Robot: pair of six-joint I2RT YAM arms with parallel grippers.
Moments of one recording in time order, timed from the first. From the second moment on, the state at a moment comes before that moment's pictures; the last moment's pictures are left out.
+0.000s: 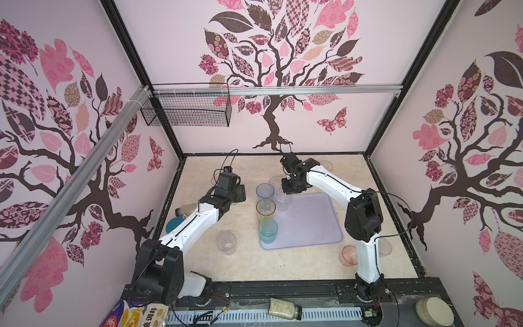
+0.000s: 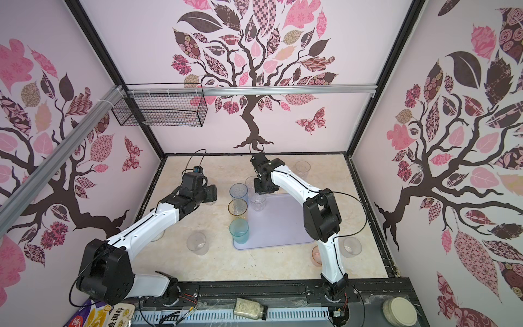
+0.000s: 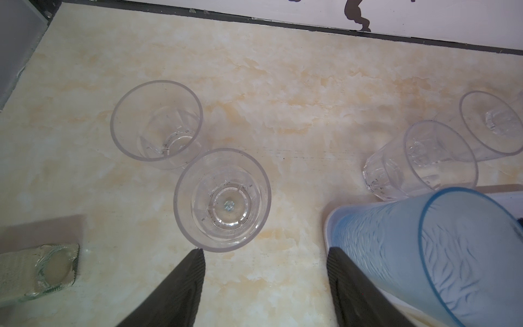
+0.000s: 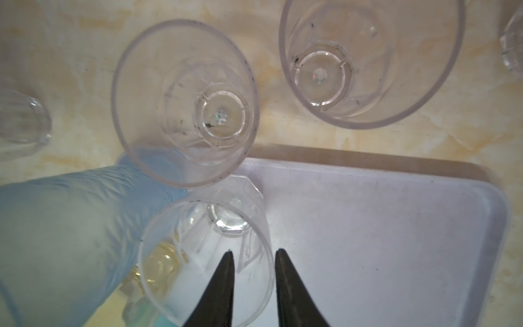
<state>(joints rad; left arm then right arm) -0.35 1.39 0.96 -0.32 -0.19 -0.31 0.57 2.07 1.88 -1.00 0.04 0.41</state>
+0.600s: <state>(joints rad) -0.35 1.33 0.95 -0.28 -0.12 -0.30 0.43 1.72 1.57 -0.76 0.08 0.51</state>
